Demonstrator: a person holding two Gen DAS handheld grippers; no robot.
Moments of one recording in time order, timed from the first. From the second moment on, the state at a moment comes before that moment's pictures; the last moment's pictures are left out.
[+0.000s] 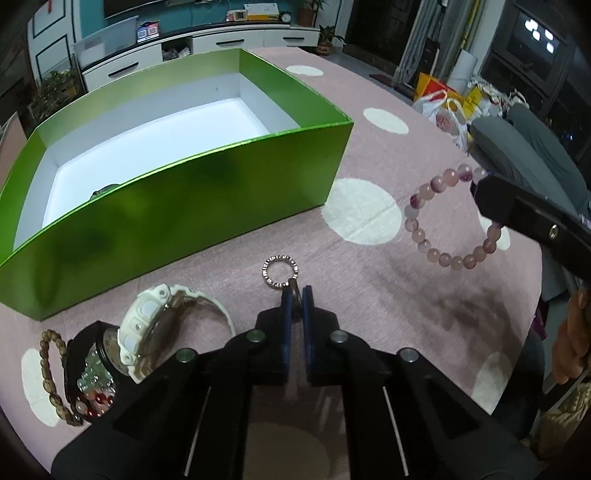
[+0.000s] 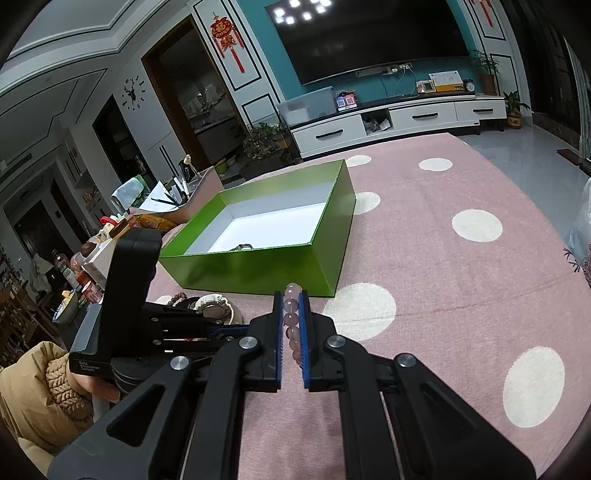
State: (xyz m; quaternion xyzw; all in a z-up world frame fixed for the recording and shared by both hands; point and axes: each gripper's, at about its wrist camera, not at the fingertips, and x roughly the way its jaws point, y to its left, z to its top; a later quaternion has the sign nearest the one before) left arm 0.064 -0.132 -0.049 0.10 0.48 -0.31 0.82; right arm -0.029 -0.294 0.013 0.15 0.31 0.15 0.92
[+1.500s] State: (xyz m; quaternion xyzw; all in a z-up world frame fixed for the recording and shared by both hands) left arm 0.140 -0.008 0.070 -0.01 0.37 -0.18 0.91; right arm 0.058 -0.235 0.077 0.09 0.26 0.15 0.95
